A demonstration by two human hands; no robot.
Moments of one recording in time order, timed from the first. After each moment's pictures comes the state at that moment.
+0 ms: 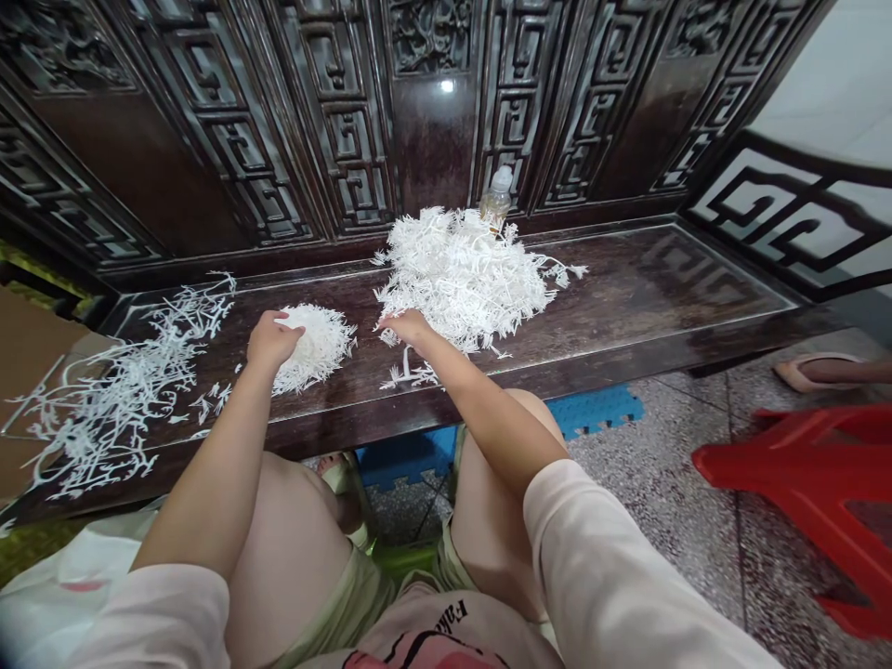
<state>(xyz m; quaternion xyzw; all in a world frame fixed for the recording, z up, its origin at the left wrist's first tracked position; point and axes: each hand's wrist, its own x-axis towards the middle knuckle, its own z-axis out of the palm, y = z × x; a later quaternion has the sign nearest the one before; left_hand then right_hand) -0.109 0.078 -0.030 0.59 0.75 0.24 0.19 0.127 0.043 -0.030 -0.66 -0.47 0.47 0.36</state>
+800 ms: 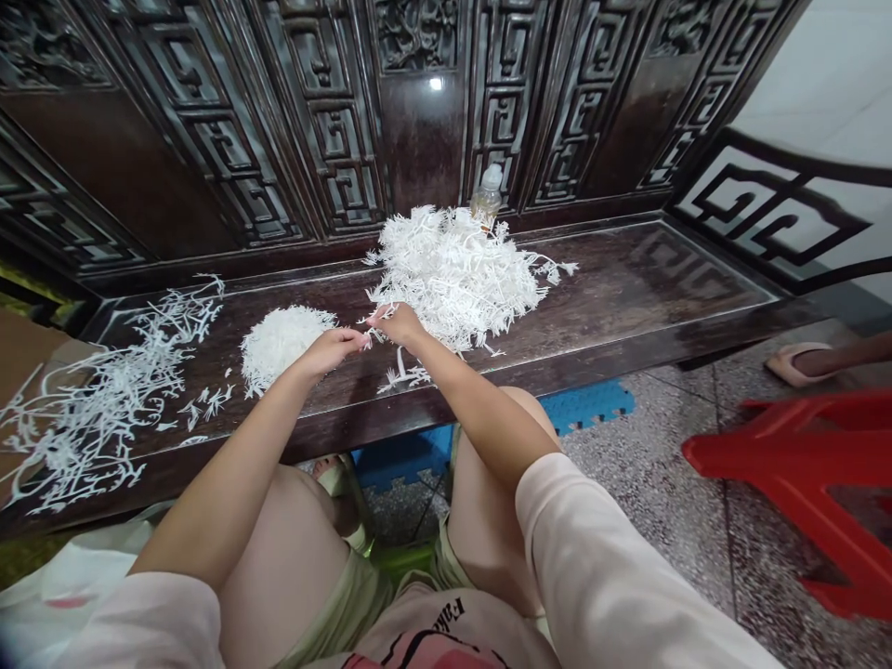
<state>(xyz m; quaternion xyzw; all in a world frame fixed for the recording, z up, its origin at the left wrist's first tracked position) -0.030 0.049 -0.035 0.67 0.47 0.24 0.53 0.125 0.044 -0.031 -0.60 -0.56 0.41 0.39</state>
